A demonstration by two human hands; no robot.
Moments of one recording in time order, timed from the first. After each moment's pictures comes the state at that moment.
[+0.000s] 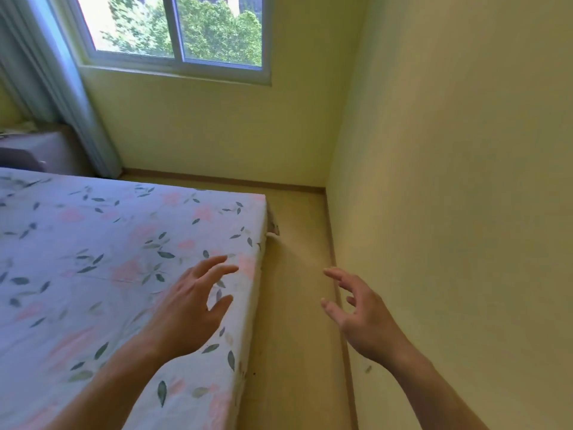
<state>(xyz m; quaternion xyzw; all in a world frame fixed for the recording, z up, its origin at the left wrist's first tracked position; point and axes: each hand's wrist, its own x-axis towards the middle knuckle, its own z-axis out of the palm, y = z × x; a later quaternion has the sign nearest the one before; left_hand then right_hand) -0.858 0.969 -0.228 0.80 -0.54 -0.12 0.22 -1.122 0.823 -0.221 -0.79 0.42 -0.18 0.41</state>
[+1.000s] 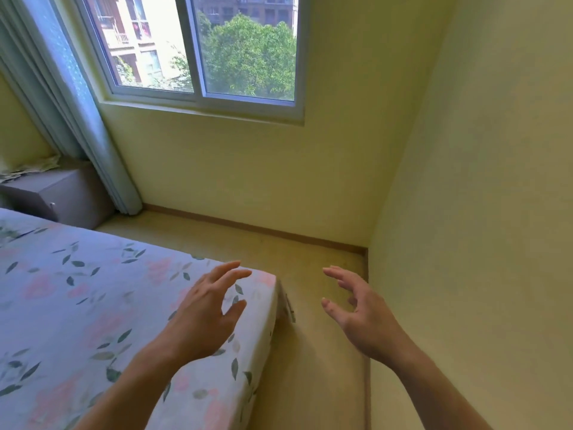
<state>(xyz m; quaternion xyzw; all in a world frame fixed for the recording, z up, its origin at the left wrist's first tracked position) -0.627 0.397 -0.222 0.84 -0.47 -0.11 0.25 -0.846 0.206 -0.225 -0.83 0.31 -0.15 0.44</state>
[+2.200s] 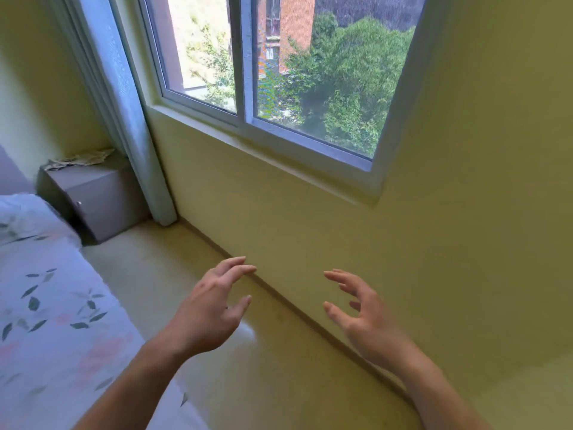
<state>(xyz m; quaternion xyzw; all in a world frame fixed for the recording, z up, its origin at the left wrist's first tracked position) -0.196 -0.172 -0.233 0.90 -0.30 -0.06 0.31 -0.330 -0.431 -0.232 -0.88 0.13 -0.05 0.46</state>
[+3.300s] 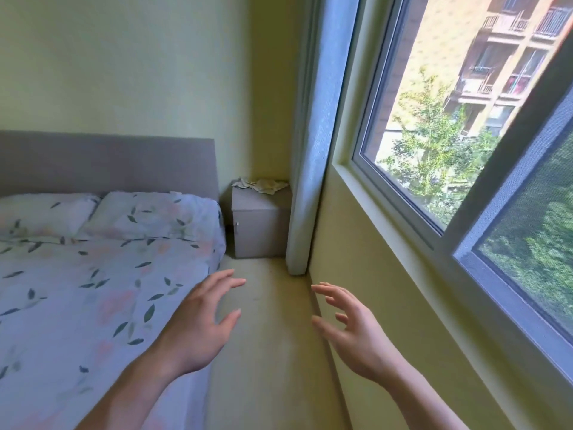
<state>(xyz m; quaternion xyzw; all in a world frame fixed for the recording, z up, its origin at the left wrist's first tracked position) 0.238 -0.050 -0.202 0.94 0.07 0.09 0.33 0.328 -0.324 -0.204 -0.86 -0.24 0.09 0.44</state>
